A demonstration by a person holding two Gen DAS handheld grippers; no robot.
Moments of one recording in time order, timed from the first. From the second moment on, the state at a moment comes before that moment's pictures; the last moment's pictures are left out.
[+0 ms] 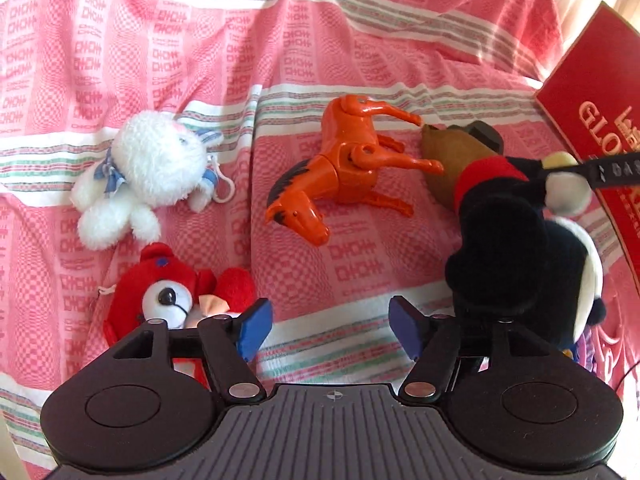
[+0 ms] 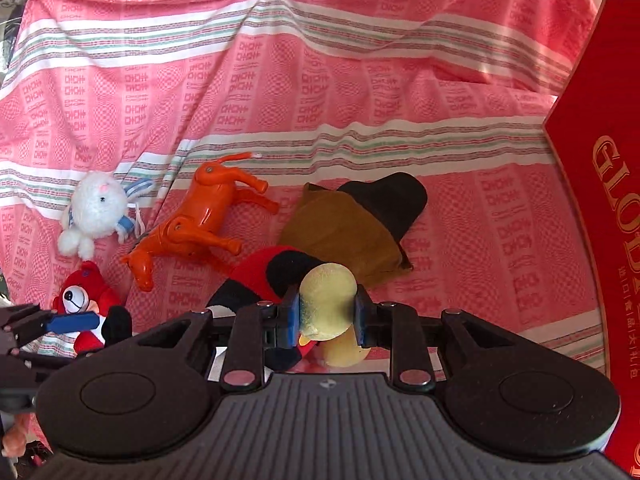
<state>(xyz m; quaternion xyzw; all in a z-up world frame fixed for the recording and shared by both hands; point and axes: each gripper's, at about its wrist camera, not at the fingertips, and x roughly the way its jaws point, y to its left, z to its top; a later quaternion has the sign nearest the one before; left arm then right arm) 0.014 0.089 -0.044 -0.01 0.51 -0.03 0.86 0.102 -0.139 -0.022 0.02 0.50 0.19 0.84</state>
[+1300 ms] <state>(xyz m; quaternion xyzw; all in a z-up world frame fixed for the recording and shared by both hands) 0.032 0.065 -0.085 -0.12 0.56 0.00 0.82 0.085 -0.129 -0.015 0.01 0.42 0.32 0.85</state>
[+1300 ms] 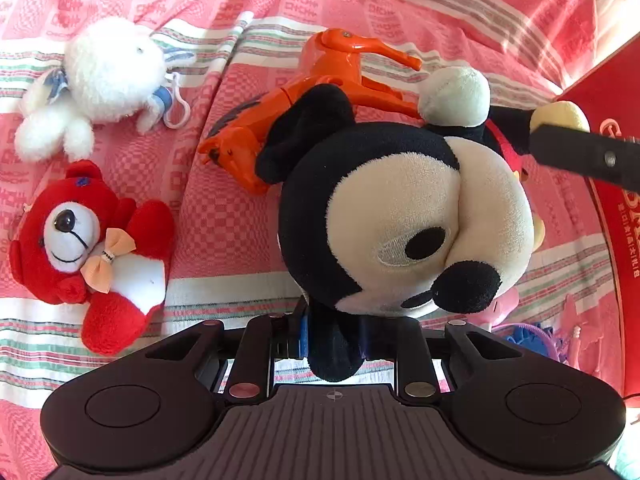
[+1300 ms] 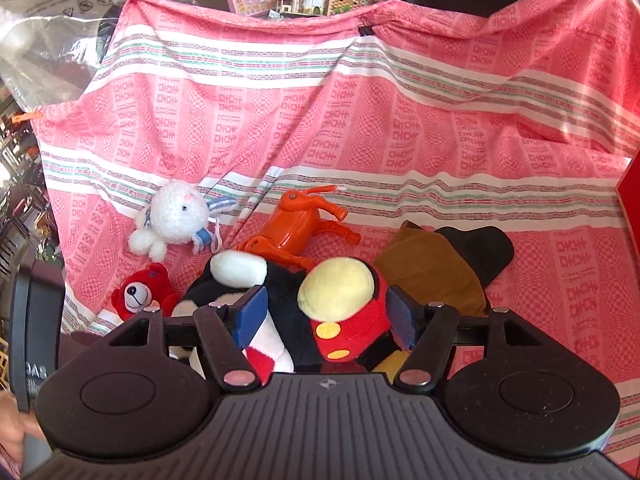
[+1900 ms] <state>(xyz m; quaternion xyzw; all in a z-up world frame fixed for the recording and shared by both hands) 0.048 0.050 -0.085 -0.06 0.54 -0.02 0.84 0.126 -0.099 -0.039 0.00 0.40 0.29 0.87</state>
